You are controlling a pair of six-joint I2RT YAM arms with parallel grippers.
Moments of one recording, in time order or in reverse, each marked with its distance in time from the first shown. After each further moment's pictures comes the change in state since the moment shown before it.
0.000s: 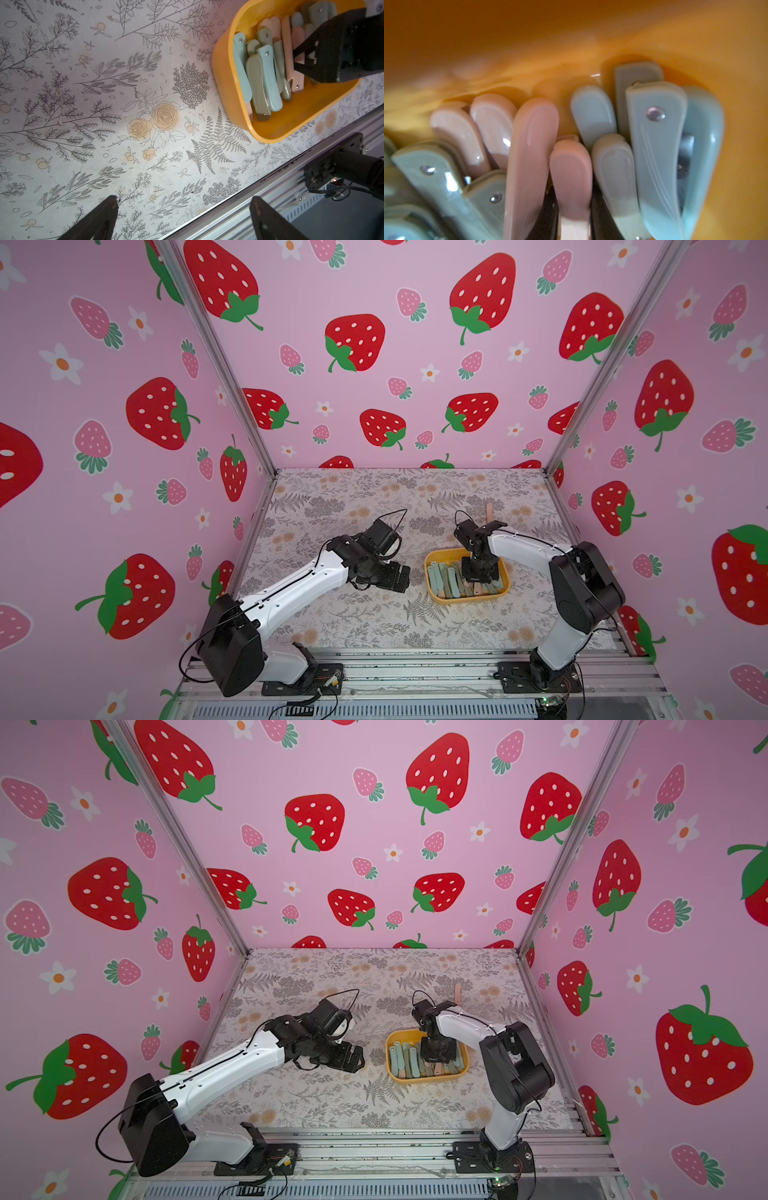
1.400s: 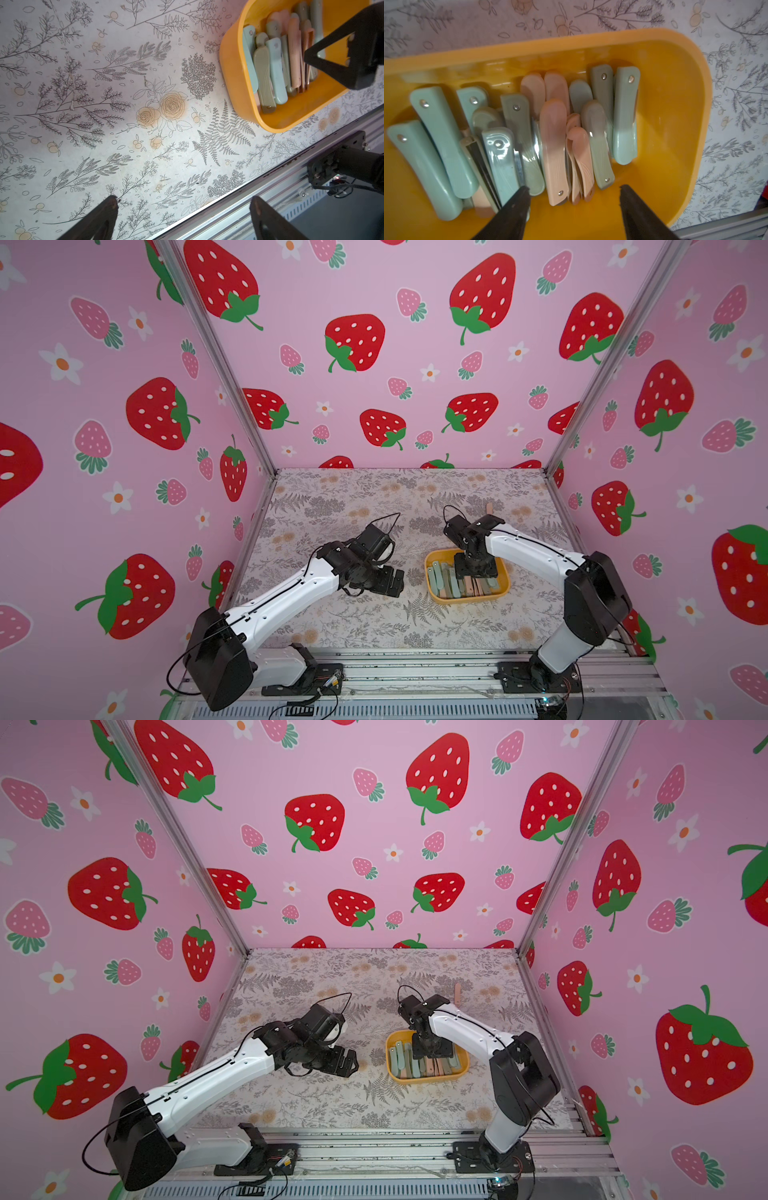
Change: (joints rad) left arm 0.005 -0.085 -0.059 -0.015 -0.013 -0.016; right arm 0.135 -0.072 0.126 -0.175 0.094 0.040
